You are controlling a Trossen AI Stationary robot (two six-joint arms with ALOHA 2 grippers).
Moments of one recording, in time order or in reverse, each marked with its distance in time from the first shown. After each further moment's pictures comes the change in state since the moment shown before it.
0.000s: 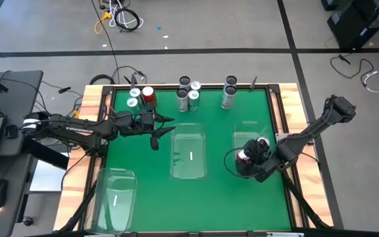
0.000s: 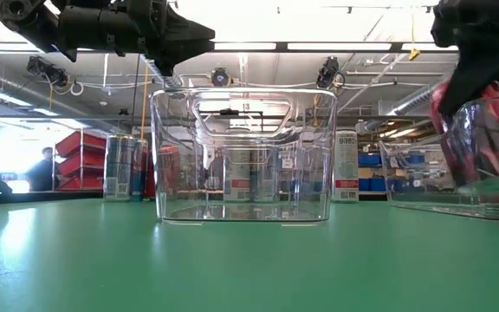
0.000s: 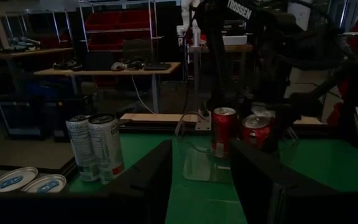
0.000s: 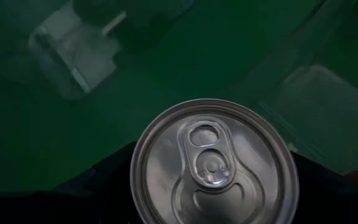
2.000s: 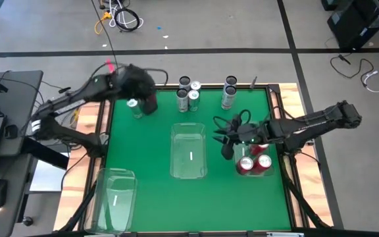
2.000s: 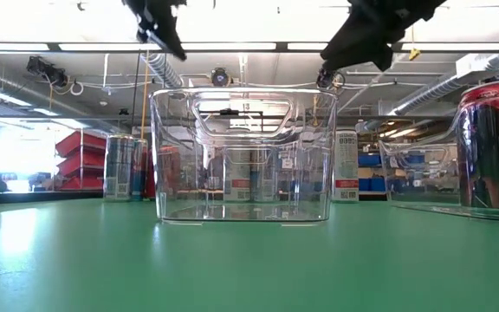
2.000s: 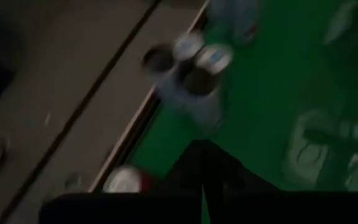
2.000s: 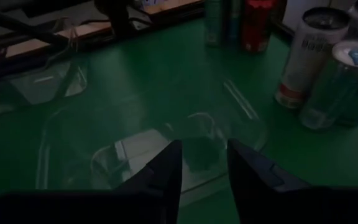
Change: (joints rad) left arm 0.329 0.162 0.923 -1.577 -0.174 0.029; right arm -0.447 0.000 0.108 0.548 -0.163 -0.917
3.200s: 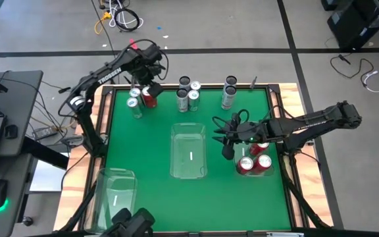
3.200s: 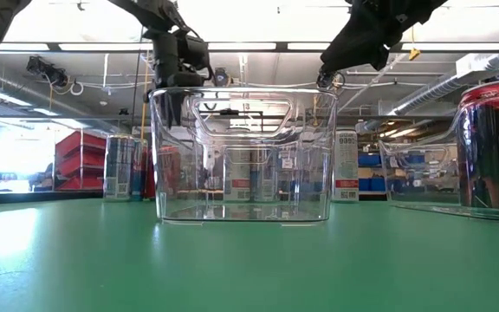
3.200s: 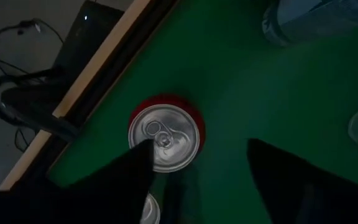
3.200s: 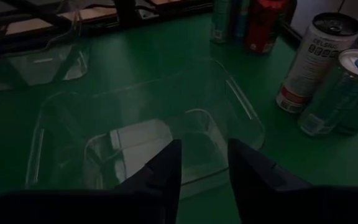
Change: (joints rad) left arm 0.372 0.527 0.325 -0.381 0.203 0.020; right arm -0.019 0.000 0.000 -0.011 -0.041 -0.095
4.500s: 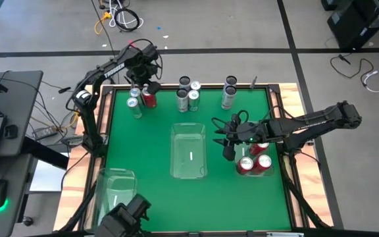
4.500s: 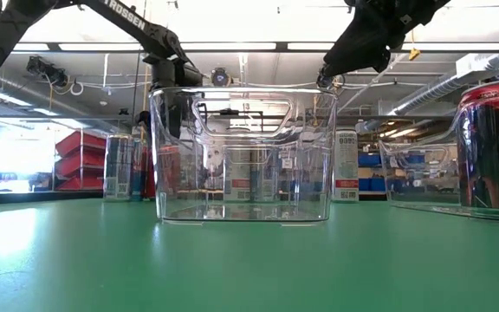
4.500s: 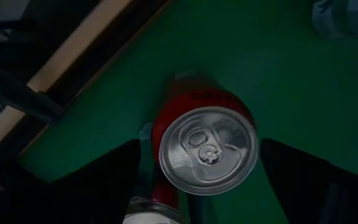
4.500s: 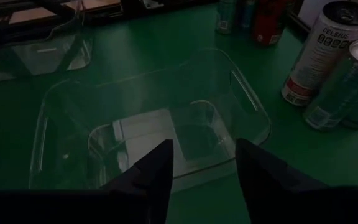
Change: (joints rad) left arm 0.117 0.108 -0.021 -0.011 0.080 -0.023; right arm 0.001 0.000 0.000 -0.027 -0.026 0.001
